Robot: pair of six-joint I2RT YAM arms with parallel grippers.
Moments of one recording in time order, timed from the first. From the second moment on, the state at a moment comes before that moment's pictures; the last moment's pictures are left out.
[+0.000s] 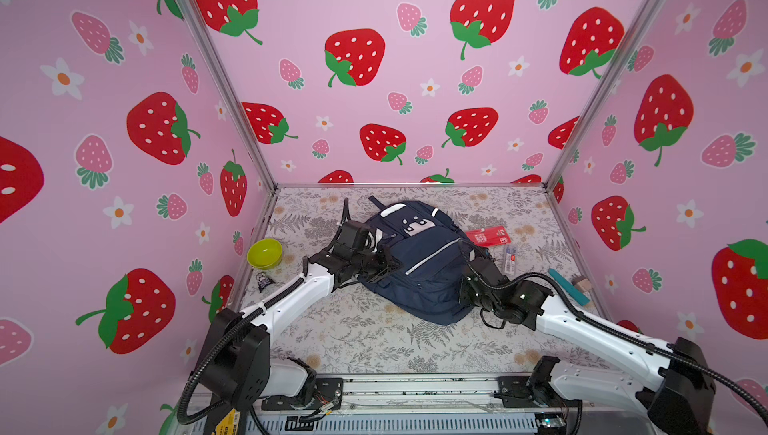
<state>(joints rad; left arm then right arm) -0.43 1.37 0.92 -0.33 0.58 -0.86 0.88 1.11 0.75 -0.58 0.25 0.79</state>
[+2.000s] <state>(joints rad) -0.23 1.10 0.68 -0.48 0.55 -0.94 0.93 1.22 0.75 -0.41 0.06 0.65</state>
